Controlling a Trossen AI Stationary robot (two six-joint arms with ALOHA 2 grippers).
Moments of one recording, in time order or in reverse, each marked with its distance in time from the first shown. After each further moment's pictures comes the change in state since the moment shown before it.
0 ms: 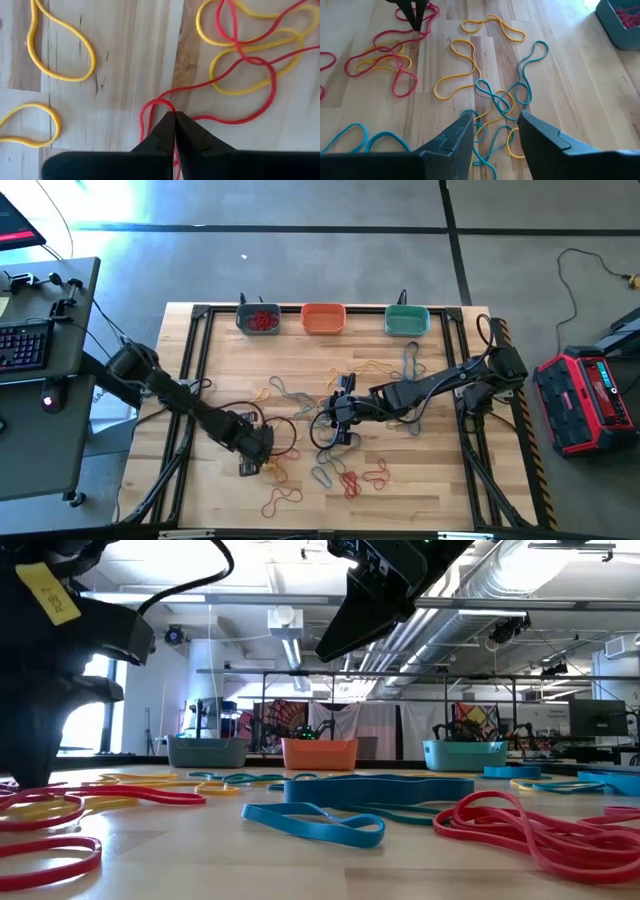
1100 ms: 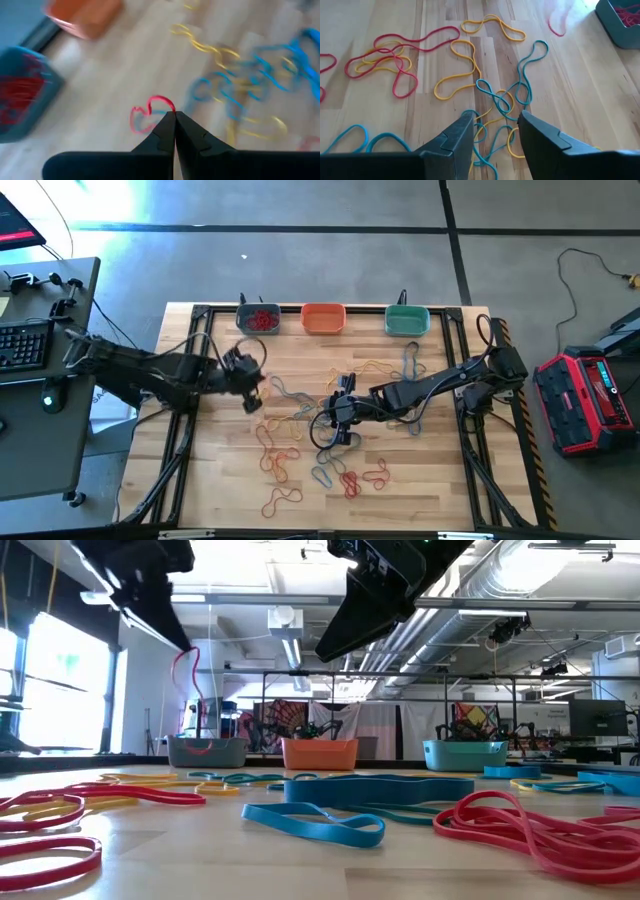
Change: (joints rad) left arm 0.396 -0.554 0.001 -0.130 -0.397 0.223; right arm 0.000 0.000 0.000 0.000 0.000 0.011
